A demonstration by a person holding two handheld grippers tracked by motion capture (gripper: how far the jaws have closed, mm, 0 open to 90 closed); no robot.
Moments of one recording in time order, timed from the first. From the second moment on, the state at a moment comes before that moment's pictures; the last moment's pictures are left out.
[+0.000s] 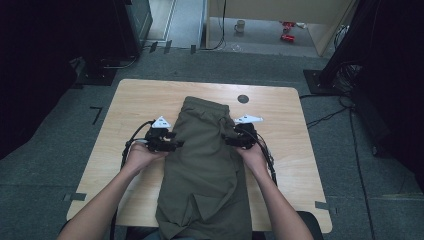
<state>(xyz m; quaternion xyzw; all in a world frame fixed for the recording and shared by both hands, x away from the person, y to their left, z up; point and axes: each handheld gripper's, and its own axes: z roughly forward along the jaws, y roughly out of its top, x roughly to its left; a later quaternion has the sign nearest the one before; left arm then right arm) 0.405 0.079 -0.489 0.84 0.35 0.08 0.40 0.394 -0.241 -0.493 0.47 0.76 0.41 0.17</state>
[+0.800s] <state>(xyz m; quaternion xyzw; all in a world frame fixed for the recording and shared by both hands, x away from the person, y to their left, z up) 0.474 0.063 -0.491 0.85 0.36 0.07 0.38 0.452 -0.232 -0.502 0.48 0.76 0.40 0.18</state>
